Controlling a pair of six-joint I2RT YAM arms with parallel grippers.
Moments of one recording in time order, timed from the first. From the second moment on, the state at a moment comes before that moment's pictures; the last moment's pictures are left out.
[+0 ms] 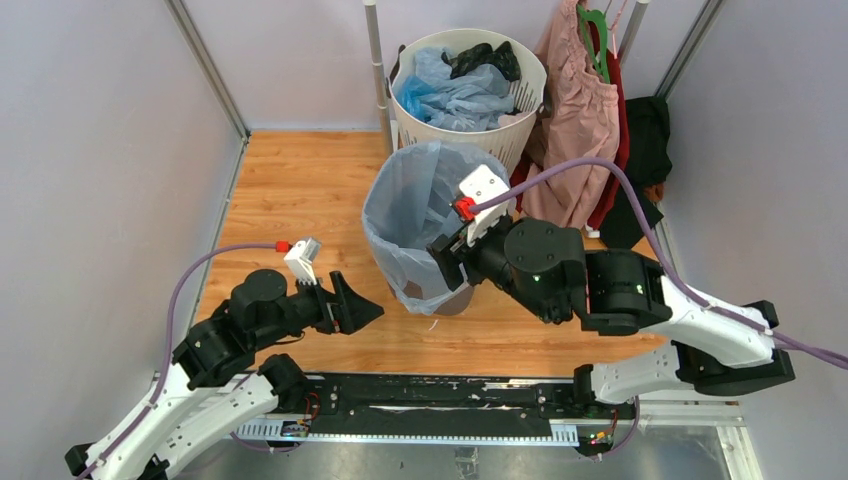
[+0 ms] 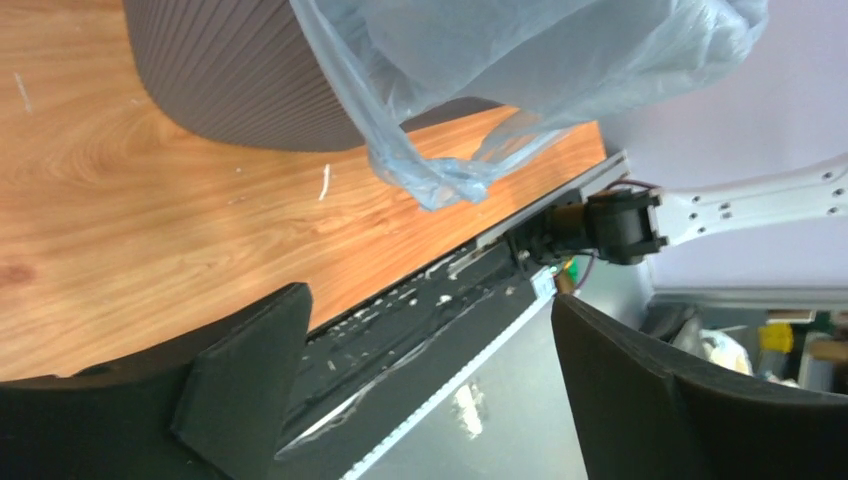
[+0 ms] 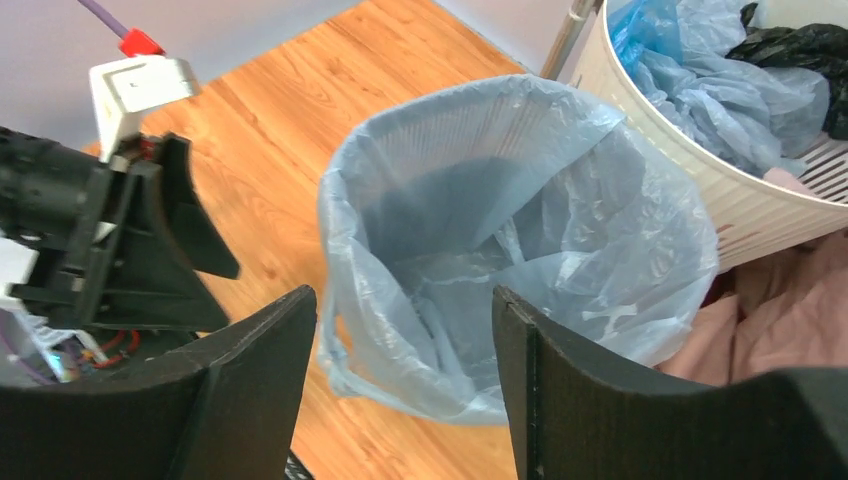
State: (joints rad) left arm -0.78 0.42 0.76 -0.72 0.11 -0.79; right arm 1.51 1.21 1.73 -0.77 0.75 0.10
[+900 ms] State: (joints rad) left arm -0.78 0.45 0.75 -0.76 0.06 -0.81; right arm 1.19 1.50 1.76 -0.99 0.21 -0.13
